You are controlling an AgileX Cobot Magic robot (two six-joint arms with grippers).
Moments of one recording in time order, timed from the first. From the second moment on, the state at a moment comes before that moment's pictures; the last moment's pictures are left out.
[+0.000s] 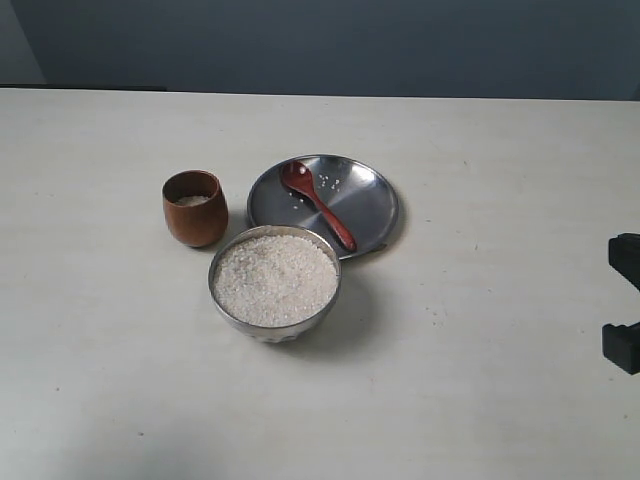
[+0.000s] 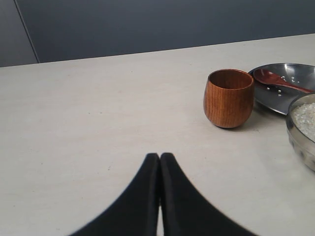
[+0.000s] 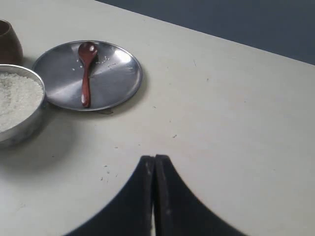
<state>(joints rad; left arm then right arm) 0.01 0.00 -0.01 0.00 0.34 0.03 0.57 0.55 -0.35 -0.52 0.45 0.49</state>
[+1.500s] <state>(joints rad) 0.01 0.00 -0.01 0.00 0.34 0.03 0.51 0.01 -0.35 -0.46 0.51 0.49</state>
